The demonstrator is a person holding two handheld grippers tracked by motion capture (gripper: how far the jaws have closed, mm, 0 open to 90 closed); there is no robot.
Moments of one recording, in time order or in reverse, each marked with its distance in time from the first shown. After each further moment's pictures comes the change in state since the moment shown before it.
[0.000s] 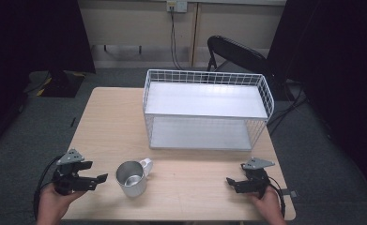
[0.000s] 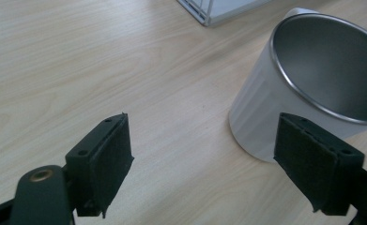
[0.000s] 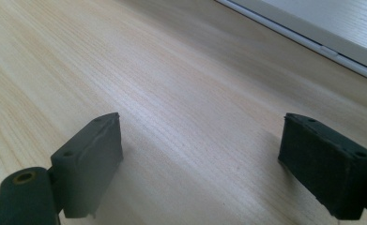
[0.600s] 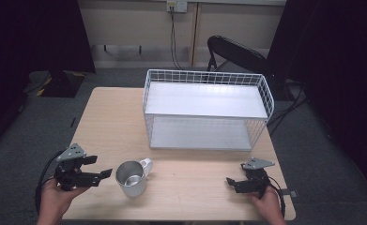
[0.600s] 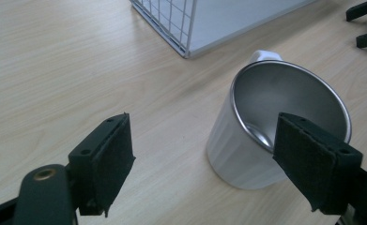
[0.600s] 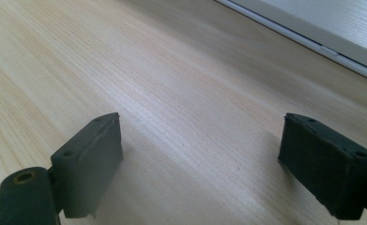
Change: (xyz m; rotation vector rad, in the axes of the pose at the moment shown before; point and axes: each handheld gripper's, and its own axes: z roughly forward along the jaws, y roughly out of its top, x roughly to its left) left arm -0.012 0.020 -0.007 -0.062 -0.036 0.024; right arm 0.000 0.000 0.000 0.000 0.000 0.000
